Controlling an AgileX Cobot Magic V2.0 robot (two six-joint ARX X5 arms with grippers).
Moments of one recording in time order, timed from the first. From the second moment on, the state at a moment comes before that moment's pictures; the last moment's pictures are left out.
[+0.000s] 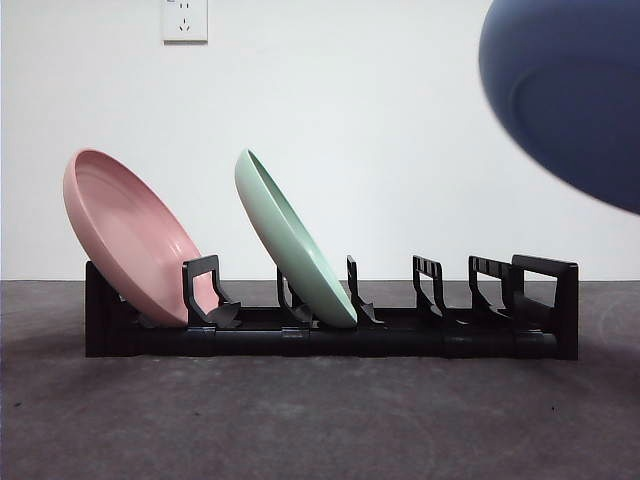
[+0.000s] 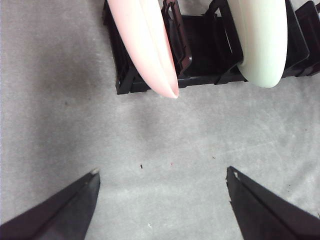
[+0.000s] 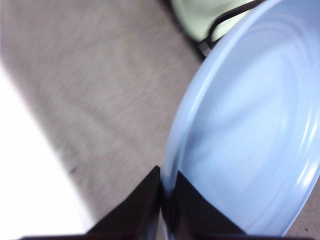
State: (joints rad) left arm -0.11 0.84 0.92 -0.95 0.34 -0.09; right arm 1.17 0.72 0.89 -1.09 0.31 0.00
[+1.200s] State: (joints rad) left arm -0.11 0.84 0.92 -0.95 0.34 -0.09; right arm 1.29 1.55 0.89 -0.54 0.22 -0.25
